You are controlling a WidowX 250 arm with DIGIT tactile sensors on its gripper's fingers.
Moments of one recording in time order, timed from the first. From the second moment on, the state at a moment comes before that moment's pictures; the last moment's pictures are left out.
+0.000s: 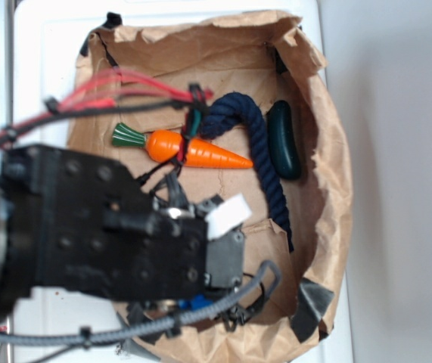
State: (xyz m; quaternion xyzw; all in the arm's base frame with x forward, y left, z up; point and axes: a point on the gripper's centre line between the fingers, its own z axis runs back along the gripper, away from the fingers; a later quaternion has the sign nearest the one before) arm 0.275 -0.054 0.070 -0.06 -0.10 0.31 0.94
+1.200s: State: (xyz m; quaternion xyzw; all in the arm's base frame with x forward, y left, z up) arm 0.305 -0.061 0.037 -0.04 -0.07 0.30 0.95
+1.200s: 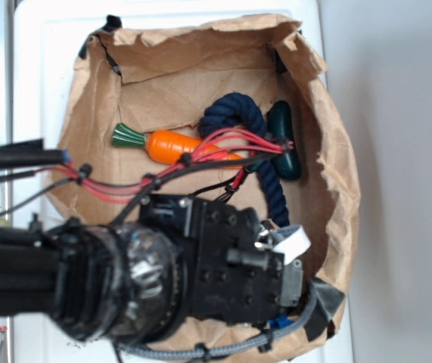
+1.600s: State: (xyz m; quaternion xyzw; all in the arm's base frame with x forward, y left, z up) arm 0.305 -0.047 0.055 -0.04 -0.05 0.32 0.94
